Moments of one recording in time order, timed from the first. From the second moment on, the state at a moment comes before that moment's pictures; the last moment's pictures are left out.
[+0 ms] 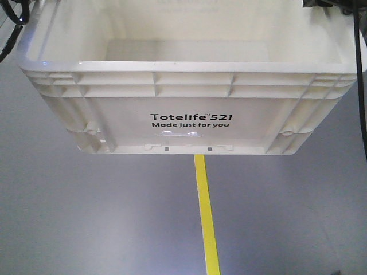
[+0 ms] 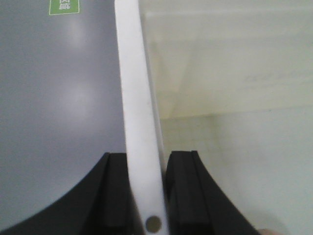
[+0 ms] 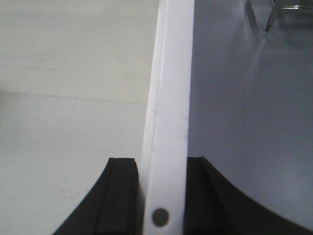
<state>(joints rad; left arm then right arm) -0.37 1.46 -1.62 0.29 0.82 -0.37 0.26 1.45 -1.58 -0.16 0.87 0.24</state>
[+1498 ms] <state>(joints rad) -0.37 1.46 -1.62 0.30 0.82 -0.37 0.26 1.45 -1.58 -0.15 0.86 0.24</state>
